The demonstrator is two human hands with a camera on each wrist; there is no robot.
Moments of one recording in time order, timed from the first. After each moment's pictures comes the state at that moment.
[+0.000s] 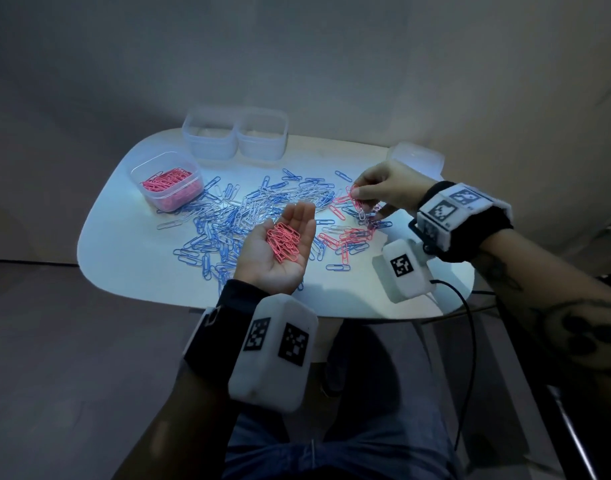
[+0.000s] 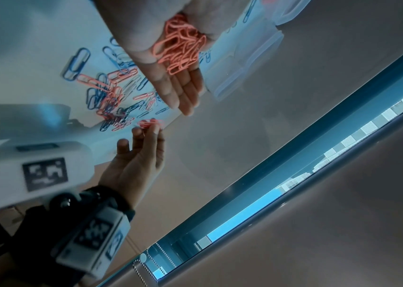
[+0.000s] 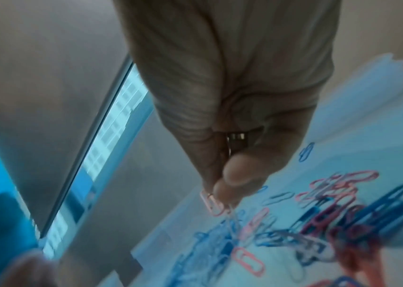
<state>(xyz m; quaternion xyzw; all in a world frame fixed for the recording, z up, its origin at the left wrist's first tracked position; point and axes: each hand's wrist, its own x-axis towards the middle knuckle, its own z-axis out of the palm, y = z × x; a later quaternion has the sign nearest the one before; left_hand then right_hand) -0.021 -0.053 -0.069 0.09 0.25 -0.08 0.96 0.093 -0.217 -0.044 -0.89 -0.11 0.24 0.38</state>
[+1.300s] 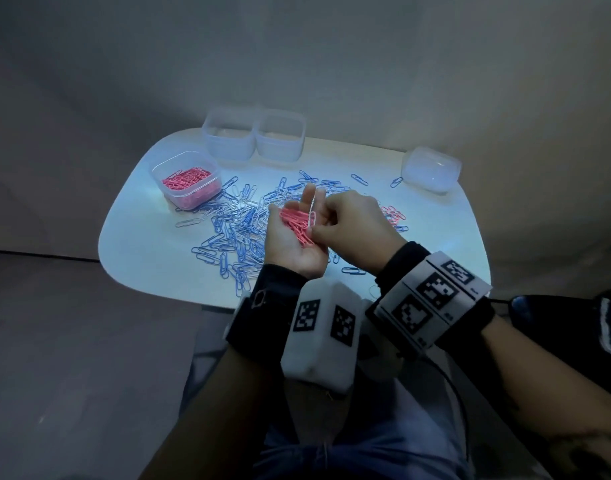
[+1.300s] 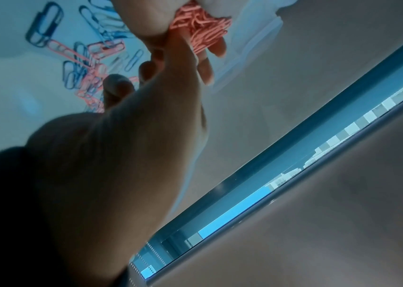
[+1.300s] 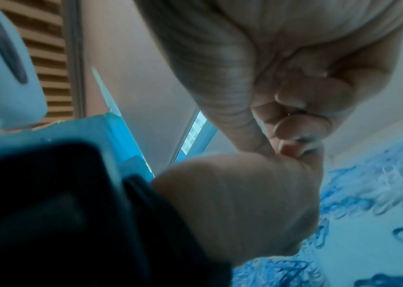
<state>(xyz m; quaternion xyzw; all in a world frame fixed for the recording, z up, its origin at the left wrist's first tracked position) -0.004 -0.065 -0.063 0.05 0.25 0.04 0.97 0.007 -0.144 -0.033 -0.94 -0.15 0.09 0.30</state>
